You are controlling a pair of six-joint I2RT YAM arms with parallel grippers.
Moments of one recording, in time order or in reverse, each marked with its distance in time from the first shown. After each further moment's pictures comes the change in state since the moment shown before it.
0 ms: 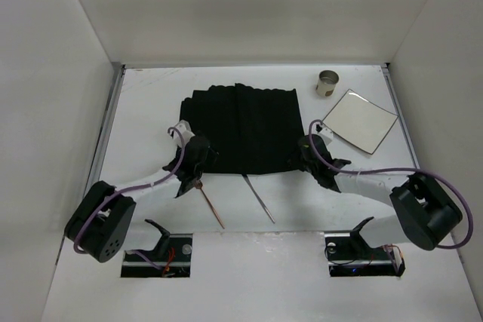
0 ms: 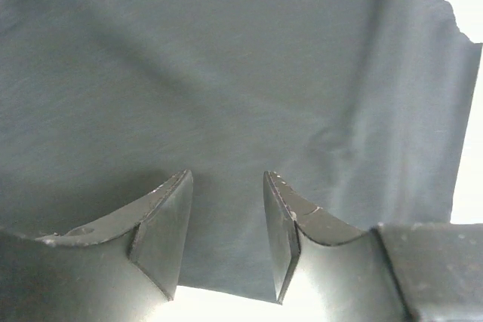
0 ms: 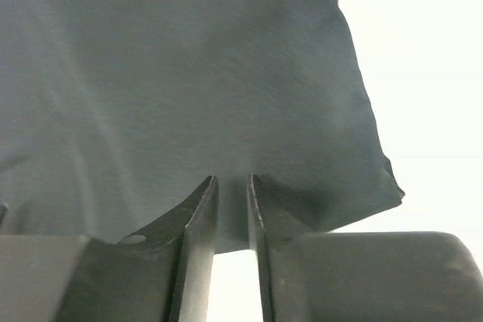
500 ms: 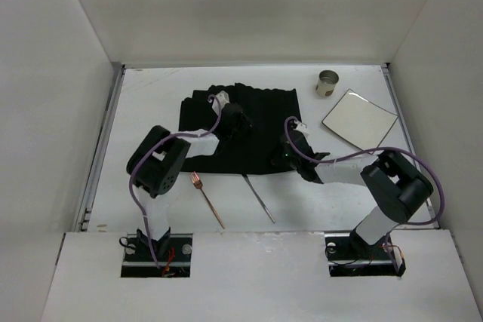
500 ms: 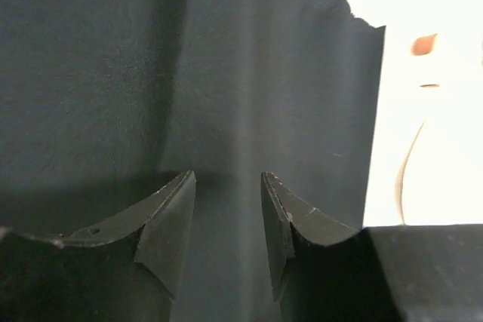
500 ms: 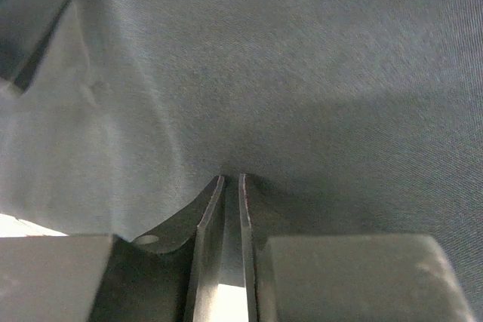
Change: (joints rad) left arm -0.022 0.585 0.575 0.071 0.196 0.024; right arm 0.067 0.235 0.157 0.087 -0.123 -0.093
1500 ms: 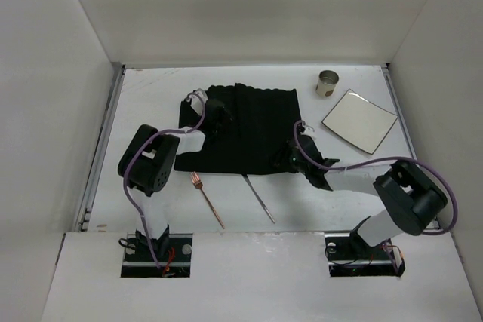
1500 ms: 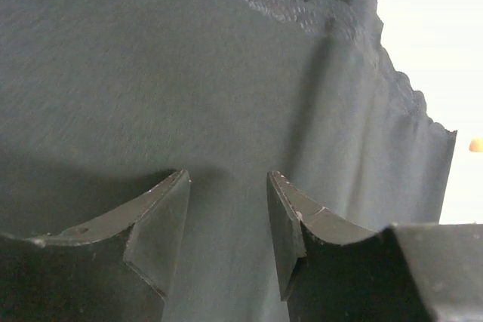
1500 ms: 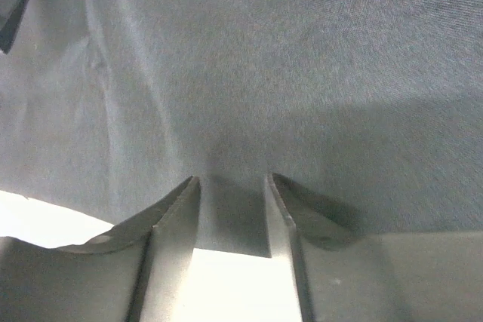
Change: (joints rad) left arm 0.139 0.039 -0.005 0.008 -0.065 0.018; right arm -0.021 -0.094 -0.117 0.060 -0.026 0.013
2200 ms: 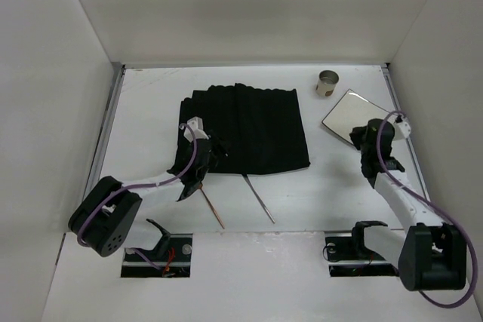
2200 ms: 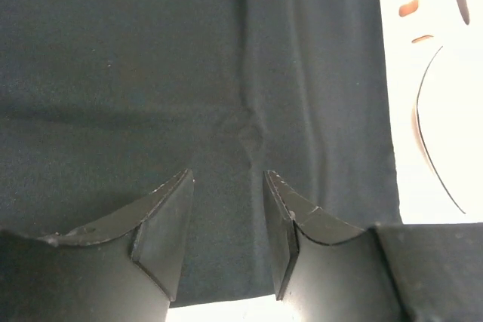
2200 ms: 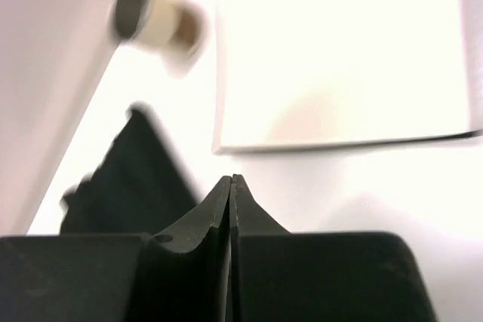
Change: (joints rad) left arm -0.166 -0.575 -0.581 0.194 -0.009 0.136; right arm -0.628 -0.462 -0.025 -0.217 0.146 0.014
